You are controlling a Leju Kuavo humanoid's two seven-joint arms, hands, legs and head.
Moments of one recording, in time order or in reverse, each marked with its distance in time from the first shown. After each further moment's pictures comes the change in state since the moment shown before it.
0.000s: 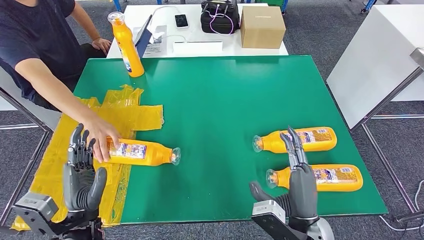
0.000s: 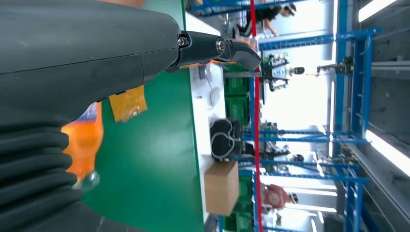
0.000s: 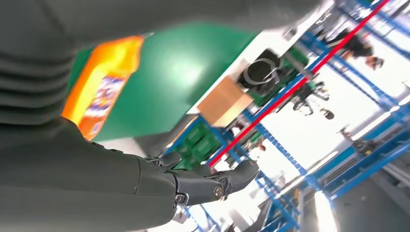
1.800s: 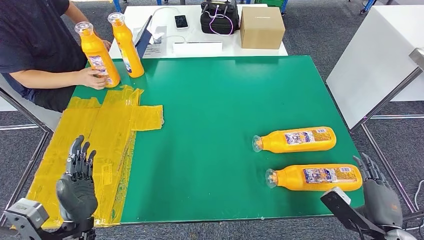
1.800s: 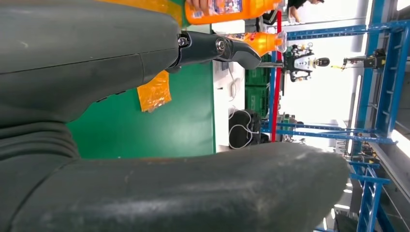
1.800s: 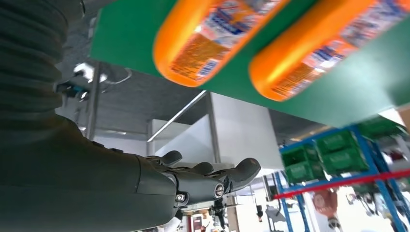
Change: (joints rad) left arm 0.071 0.039 0.023 -0.021 0.105 -0.038 0.038; right arm 0.134 -0.202 -0.577 0.106 -0.037 0.360 0.067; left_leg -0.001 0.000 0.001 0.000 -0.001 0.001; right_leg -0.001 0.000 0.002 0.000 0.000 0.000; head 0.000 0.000
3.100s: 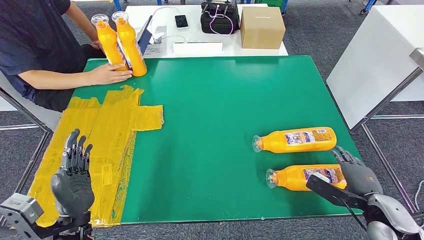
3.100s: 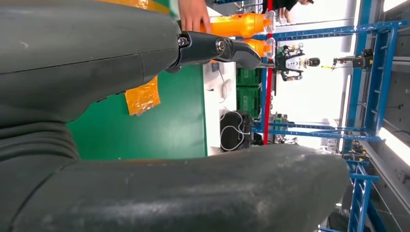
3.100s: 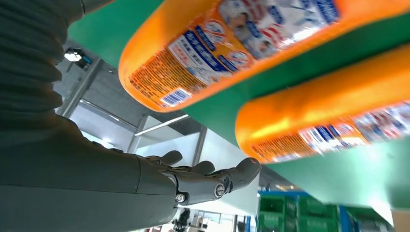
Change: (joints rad) left arm -0.037 -0.001 0.025 -0.009 0.005 -0.023 0.014; right arm -0.257 -0.272 0.274 0.252 -0.035 0.190 0.098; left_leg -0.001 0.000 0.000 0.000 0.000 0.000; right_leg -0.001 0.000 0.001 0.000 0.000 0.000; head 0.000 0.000
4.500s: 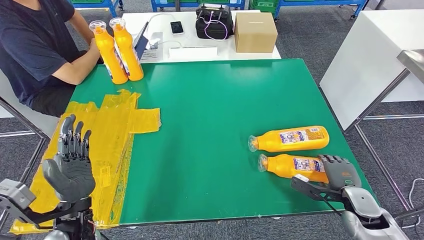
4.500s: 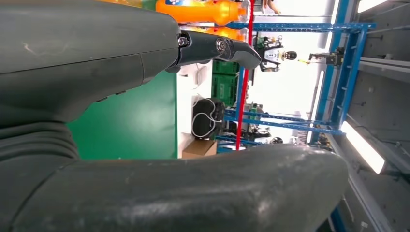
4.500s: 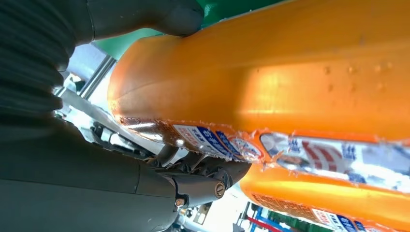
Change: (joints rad) left arm -0.105 0.015 -0.031 0.004 0.090 0.044 0.028; right arm -0.204 0.051 0.275 0.410 0.230 -0.102 0.050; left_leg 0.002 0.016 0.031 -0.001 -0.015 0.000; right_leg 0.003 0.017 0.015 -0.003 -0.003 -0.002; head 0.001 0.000
